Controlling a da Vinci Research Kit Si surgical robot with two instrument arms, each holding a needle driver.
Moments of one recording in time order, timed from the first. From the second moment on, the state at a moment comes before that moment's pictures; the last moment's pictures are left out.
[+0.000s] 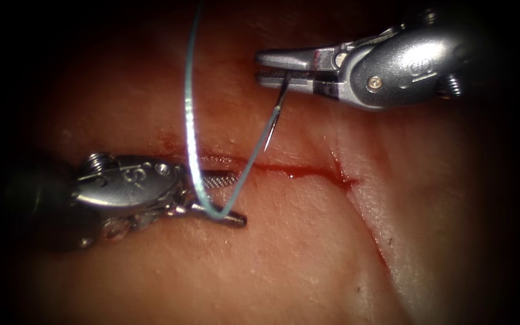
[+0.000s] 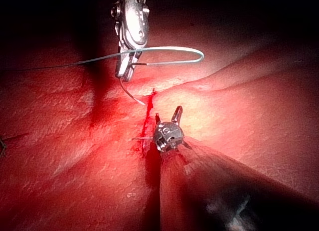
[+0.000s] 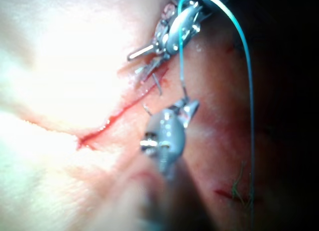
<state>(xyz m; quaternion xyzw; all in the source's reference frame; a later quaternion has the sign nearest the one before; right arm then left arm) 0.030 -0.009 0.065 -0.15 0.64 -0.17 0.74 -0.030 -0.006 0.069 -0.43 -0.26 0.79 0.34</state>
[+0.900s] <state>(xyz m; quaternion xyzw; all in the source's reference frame) 0.031 -0.010 0.067 -0.22 0.64 -0.24 0.70 -0.028 -0.008 0.075 -0.39 -0.31 0.80 0.34</state>
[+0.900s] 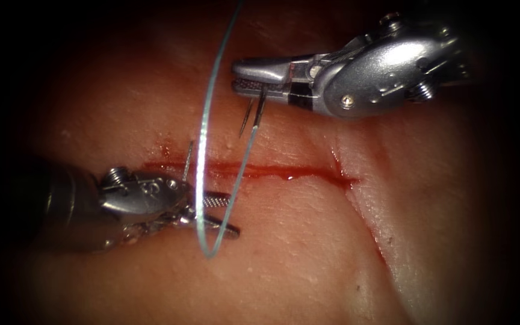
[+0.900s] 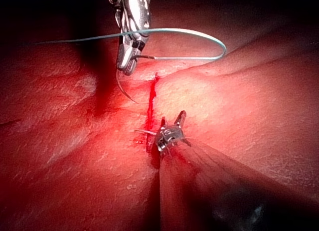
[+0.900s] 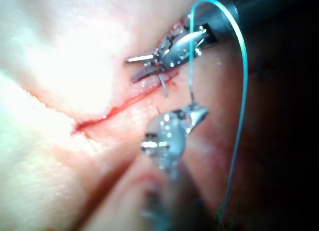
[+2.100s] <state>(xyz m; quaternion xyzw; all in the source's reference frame) 0.033 -0.012 0.071 -0.23 0.61 -0.29 0.70 -0.028 -0.008 0.072 -0.39 -0.31 0.79 0.35</state>
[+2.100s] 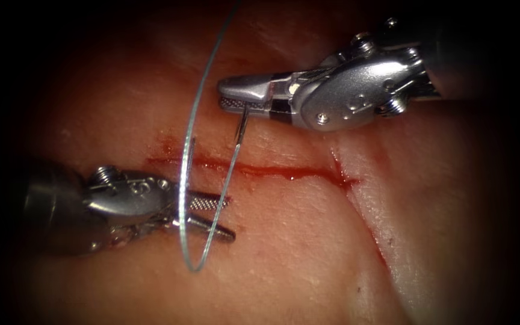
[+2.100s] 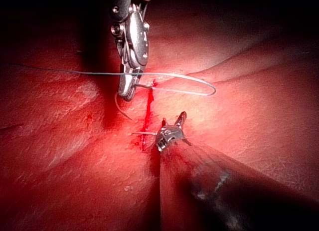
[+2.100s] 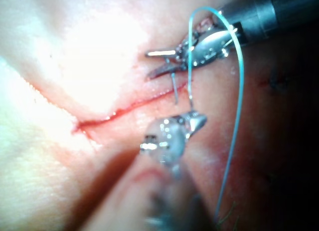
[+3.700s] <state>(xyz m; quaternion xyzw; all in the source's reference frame) 0.035 -0.015 0.074 -0.15 0.66 -0.19 0.71 -0.028 -0.008 0.072 -0.39 -0.31 0.79 0.35</state>
